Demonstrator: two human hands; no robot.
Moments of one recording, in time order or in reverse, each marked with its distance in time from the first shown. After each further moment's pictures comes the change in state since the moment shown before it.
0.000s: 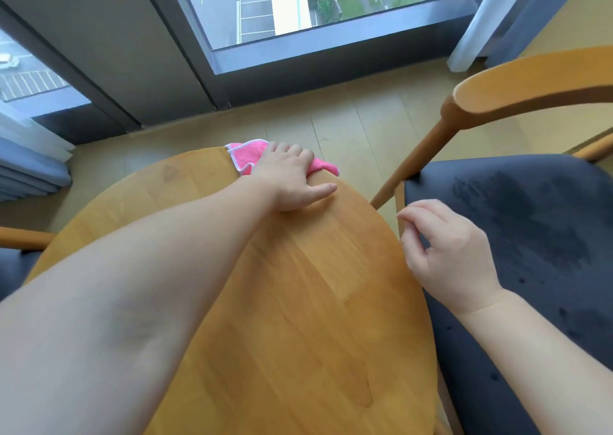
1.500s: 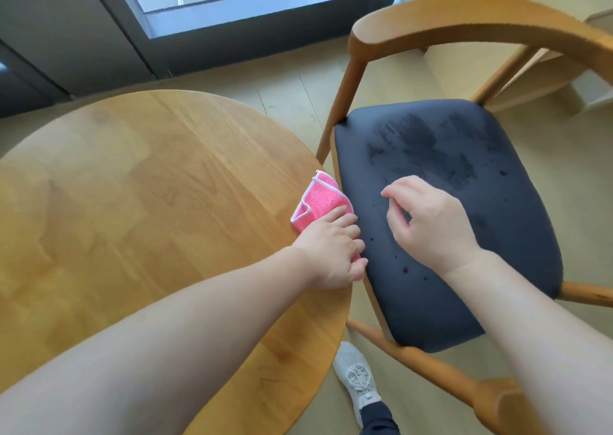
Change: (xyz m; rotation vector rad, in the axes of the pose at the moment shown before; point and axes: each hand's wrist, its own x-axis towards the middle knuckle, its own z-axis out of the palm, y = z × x) left_hand -0.144 0.224 0.035 -0.068 -0.088 0.584; right_hand -0.098 0.014 -0.094 -0.160 -0.095 0.040
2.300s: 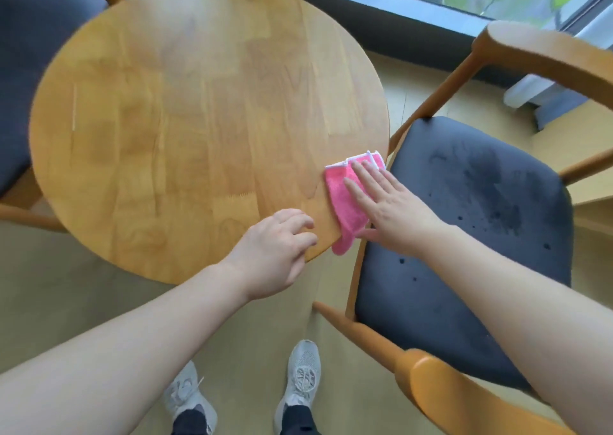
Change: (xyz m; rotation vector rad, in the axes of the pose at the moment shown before) left_hand -0.124 0.144 0.044 -0.222 0.529 -0.679; right_hand -0.020 0.007 0.039 -0.293 -0.700 -0.873
